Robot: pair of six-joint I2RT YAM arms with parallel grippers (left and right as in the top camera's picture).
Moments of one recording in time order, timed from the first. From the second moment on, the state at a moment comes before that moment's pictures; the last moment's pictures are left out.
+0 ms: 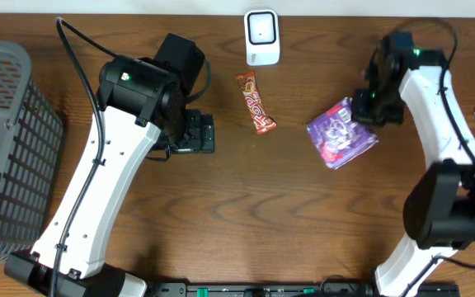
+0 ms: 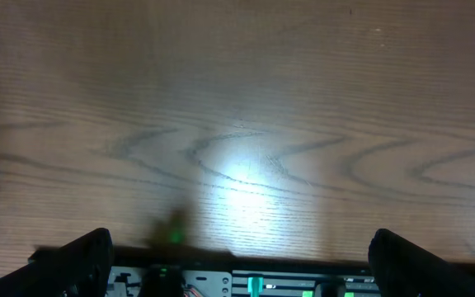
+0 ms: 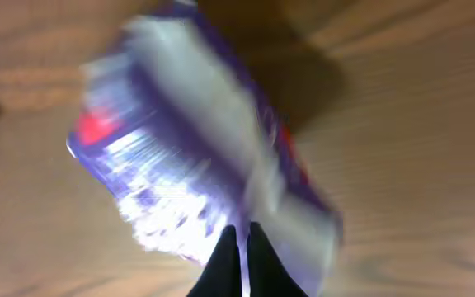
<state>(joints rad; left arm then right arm) -0.41 1.63 1.86 -1.68 -0.04 -0.44 0.02 1.93 1.70 -1.27 -0.01 0.19</state>
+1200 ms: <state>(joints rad) -0.41 1.63 1.86 -1.68 -0.03 -0.44 0.37 1.89 1.22 -0.80 0.62 0.24</state>
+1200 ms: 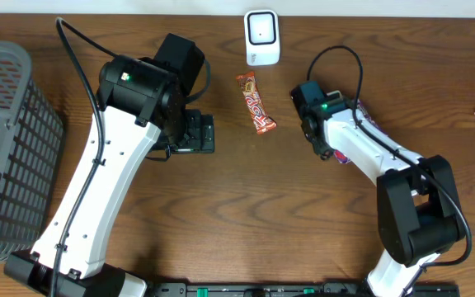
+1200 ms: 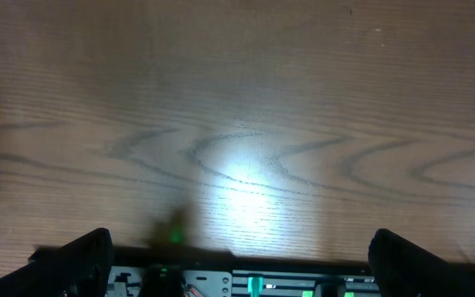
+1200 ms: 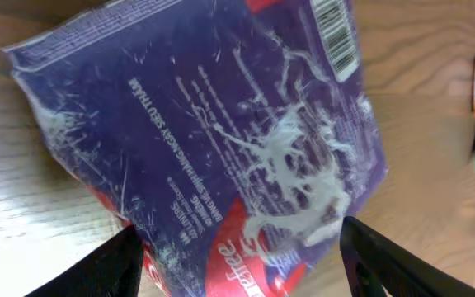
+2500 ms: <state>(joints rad) -0.41 1.63 1.86 -1.68 -0.03 -0.44 -0.32 1.86 1.27 -0.93 -0.75 0.04</state>
